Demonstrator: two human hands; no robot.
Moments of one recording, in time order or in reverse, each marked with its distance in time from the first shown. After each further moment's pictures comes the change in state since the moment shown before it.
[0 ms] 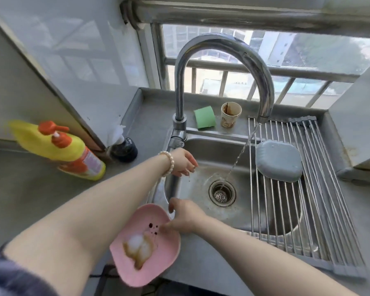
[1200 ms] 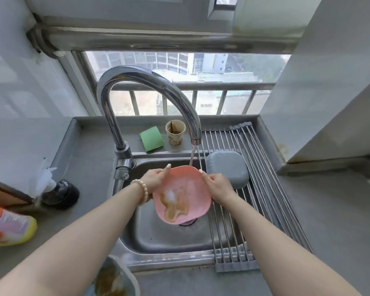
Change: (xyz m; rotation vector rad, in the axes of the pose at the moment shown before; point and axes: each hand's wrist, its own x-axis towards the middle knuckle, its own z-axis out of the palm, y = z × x) left_hand 0.063 0.028 0.042 -0.239 0.105 0.057; right_hand -0.019 0.138 -0.131 0.435 0.643 0.307
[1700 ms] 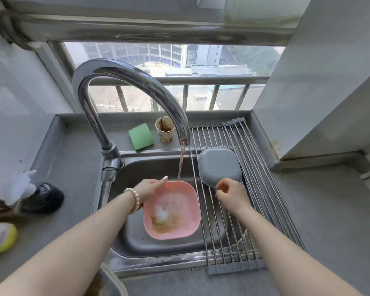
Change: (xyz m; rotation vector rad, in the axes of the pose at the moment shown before) left_hand 0.020 -0.025 0.017 0.043 -0.121 -0.040; right_hand -0.008 0.059 -0.027 -0.120 0.147 0.064
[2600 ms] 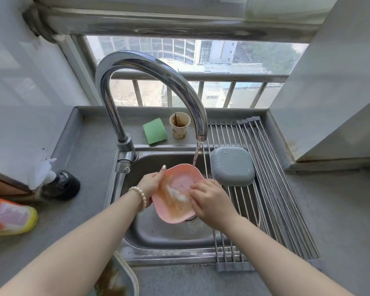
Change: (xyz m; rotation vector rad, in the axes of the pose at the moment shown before) left_hand -0.011 -0.012 -0.003 -0.460 0.139 -0.037; right_hand -0.030 -0.040 0.047 -0.343 0.198 -0.971
